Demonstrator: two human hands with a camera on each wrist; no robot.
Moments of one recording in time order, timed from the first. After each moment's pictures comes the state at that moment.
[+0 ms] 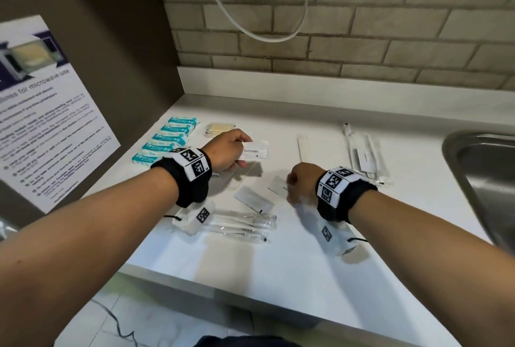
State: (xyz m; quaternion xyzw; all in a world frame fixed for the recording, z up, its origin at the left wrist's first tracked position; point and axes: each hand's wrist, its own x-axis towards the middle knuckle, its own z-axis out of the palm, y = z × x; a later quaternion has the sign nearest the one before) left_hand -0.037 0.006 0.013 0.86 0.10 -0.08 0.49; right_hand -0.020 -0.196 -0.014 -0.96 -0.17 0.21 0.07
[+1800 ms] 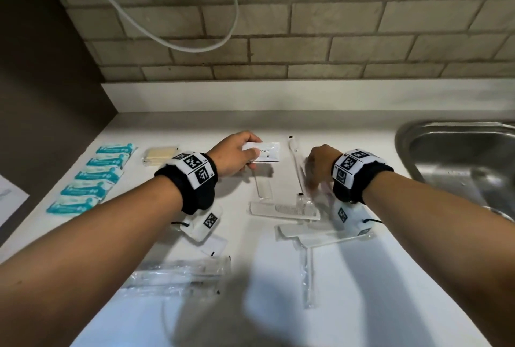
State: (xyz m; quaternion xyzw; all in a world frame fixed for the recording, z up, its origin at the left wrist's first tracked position) left_hand 0.059 -0.092 0.007 0.86 -0.04 -0.10 0.49; right_hand 0.156 -0.337 -0.086 -0.97 -0.05 0.22 -0.05
